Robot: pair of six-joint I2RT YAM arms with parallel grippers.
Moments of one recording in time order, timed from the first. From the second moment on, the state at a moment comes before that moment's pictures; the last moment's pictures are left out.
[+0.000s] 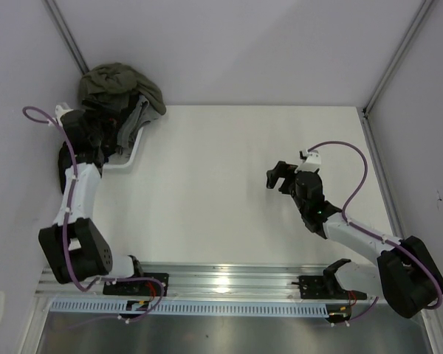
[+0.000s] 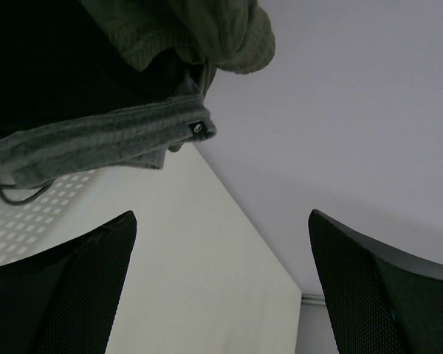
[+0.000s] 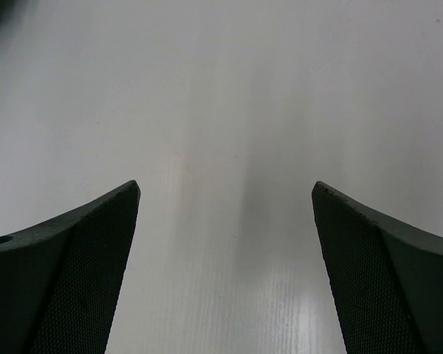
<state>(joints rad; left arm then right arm) 0.27 1.32 1.08 0.00 0.14 -0.99 0.53 1.18 0.49 0.39 0.31 0.47</state>
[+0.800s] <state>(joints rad) 0.25 1.94 1.76 0.01 -0.03 -1.16 0.45 1.17 0.49 0.38 0.25 0.52</state>
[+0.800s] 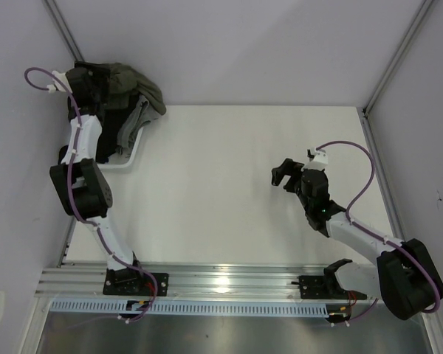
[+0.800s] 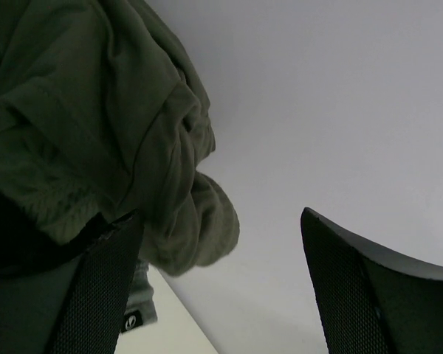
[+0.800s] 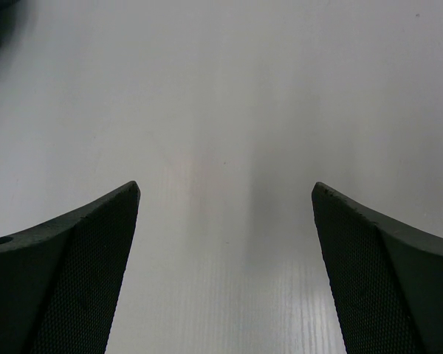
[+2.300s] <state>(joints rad) 0.07 1.82 2.10 0.21 0.21 -1.24 0.41 1.17 0.49 0.36 0.20 0.55</state>
